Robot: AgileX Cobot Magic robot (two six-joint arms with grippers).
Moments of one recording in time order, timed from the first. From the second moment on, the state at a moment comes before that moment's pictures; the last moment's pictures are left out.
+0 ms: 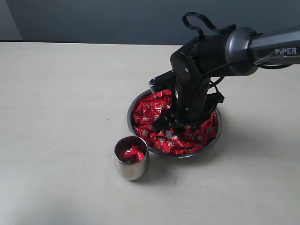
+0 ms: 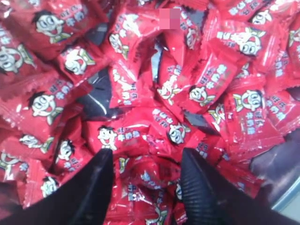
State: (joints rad) left arm 0.22 0.00 0.00 0.00 0.34 0.03; right arm 0.79 1.98 -1.26 -0.16 0.87 0.24
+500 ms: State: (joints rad) left arm 0.22 0.00 0.00 0.00 0.34 0.03; right arm 0.79 1.99 -1.26 -0.17 0.86 0.24
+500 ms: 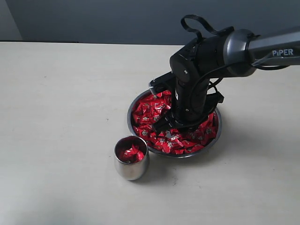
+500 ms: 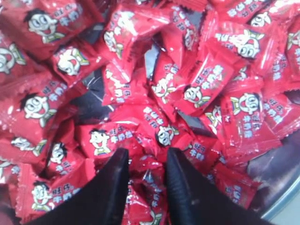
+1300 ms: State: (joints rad) left arm 0.22 0.00 0.00 0.00 0.34 0.03; right arm 0.79 1.99 -1.26 -0.21 0.86 0.24
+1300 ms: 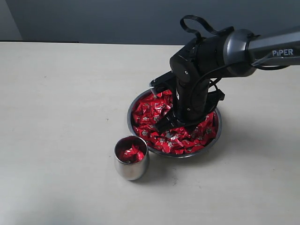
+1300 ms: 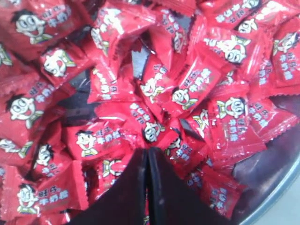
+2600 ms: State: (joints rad) left arm 0.22 0.00 0.00 0.00 0.34 0.03; right arm 0.99 1.77 -1.26 -0.20 0.84 0.22
